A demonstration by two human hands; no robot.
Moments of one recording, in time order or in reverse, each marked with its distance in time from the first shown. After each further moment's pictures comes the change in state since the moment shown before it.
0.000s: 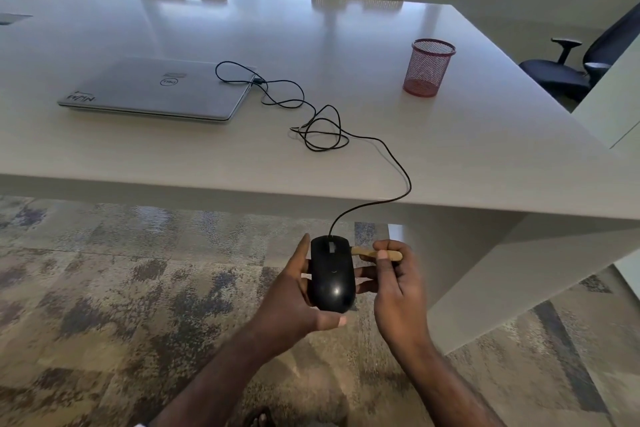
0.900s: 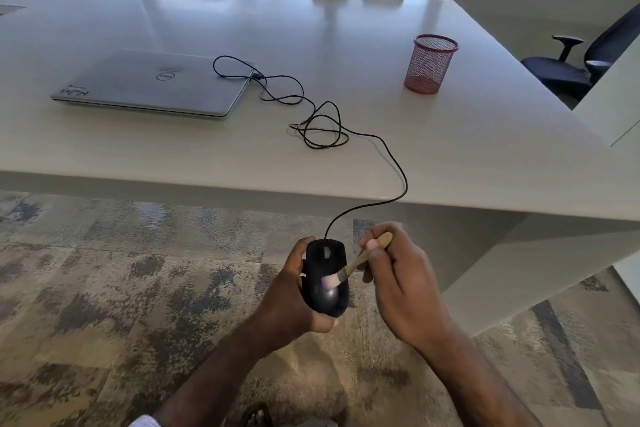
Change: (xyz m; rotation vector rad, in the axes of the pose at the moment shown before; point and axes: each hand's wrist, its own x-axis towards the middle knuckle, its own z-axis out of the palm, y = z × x) left_hand 0.020 -0.018 -0.001 0.054 0.030 0.124; right_hand 0.013 -0.044 -0.014 -0.381 -0.281 -0.375
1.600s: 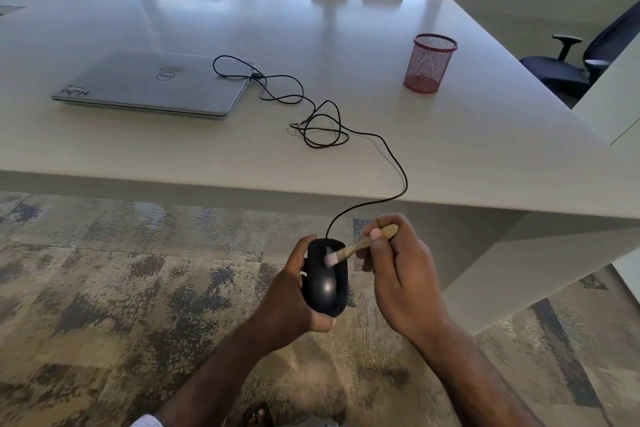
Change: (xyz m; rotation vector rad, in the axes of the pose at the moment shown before) left_hand -0.001 -0.004 -0.003 0.062 -0.022 0.012; right_hand 0.003 -0.005 0.003 -0.038 0.074 -0.020
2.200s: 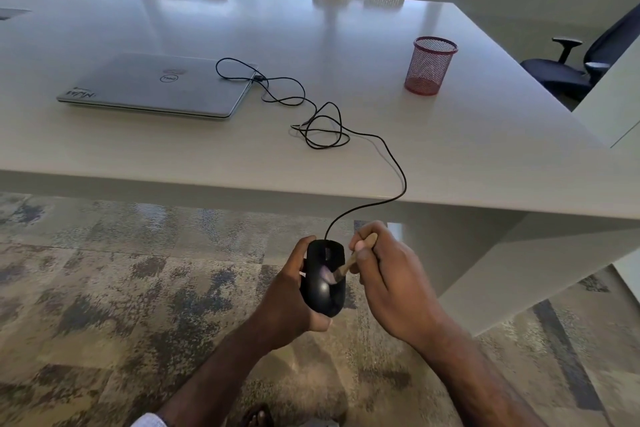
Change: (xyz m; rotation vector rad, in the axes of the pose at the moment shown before) left_hand 0.000 -0.008 -0.003 0.063 0.006 -0.002; right_hand -0.002 -0.003 0.000 -0.073 -0.194 -0.032
